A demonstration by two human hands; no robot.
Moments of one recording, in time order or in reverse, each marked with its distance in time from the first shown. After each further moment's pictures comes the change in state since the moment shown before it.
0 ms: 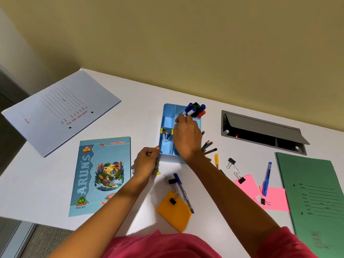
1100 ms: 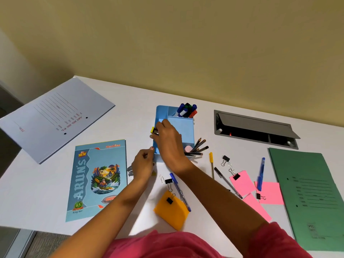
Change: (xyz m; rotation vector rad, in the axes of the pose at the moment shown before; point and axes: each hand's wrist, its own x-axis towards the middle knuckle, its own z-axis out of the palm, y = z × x) left_hand -0.002 -0.011 0.009 0.162 0.094 0.078; right_hand -0.020 -0.022 0.015 0.238 0.062 -0.202
